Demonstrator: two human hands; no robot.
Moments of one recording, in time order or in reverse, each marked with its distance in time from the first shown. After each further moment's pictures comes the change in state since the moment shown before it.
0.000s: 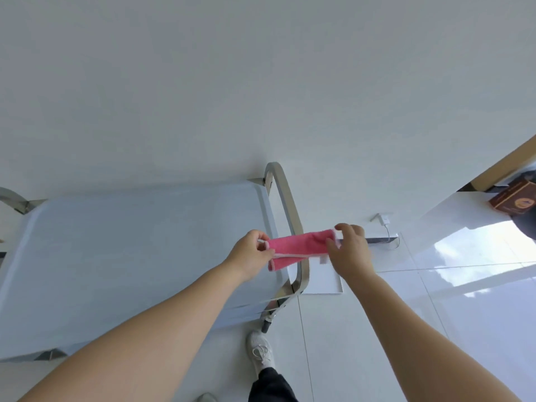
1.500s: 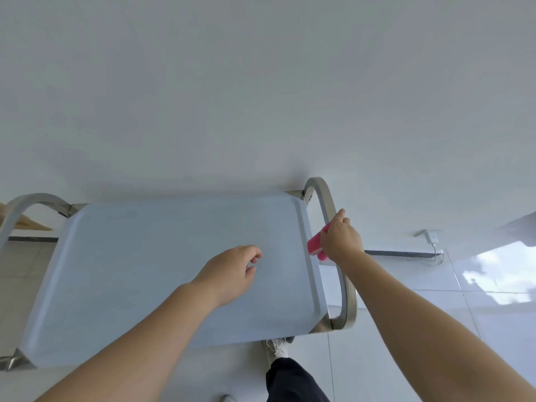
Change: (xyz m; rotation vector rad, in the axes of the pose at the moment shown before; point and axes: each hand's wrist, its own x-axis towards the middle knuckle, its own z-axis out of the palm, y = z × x) left_hand 0.005 -0.011 -0.113 0.624 0.001 0.138; right_hand 0.110 -0.082 0.102 -0.400 -0.309 0.036
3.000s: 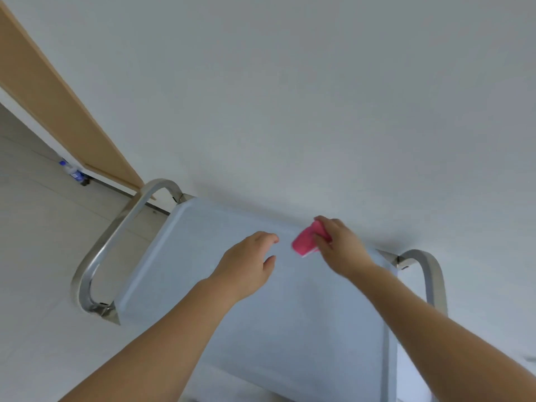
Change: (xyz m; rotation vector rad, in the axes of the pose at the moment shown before) left_hand -0.015 -0.087 -0.092 -0.017 0.398 -0.231; right_hand 0.006 -0.202 -0.019 0.259 -0.095 -0.884
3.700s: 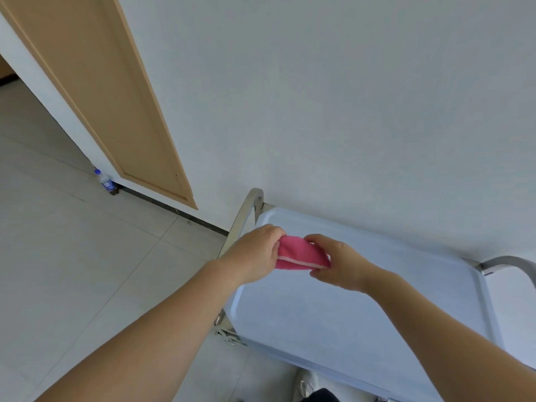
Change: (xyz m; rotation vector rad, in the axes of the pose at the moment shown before) left_hand -0.075 -0.235 -0.148 -0.033 -0.022 0.146; right_hand 0.015 -0.253 0.150 -0.011 -0.289 -0.087
